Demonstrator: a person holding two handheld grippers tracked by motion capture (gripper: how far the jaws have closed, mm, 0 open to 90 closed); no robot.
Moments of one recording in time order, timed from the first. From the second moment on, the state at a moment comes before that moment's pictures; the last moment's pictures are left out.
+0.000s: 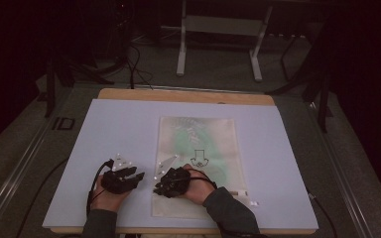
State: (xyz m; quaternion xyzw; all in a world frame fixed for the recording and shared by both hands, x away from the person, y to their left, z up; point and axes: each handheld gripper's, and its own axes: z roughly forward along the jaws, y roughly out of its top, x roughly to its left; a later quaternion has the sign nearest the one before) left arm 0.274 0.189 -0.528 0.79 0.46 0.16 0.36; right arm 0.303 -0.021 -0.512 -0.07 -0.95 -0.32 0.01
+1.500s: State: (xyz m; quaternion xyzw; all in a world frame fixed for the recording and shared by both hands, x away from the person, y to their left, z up) left arm 0.265 0.154 -0.523 0.83 0.40 0.12 0.37; right arm 0.294 -0.024 -0.521 -0.05 -0.95 -0.31 -0.02
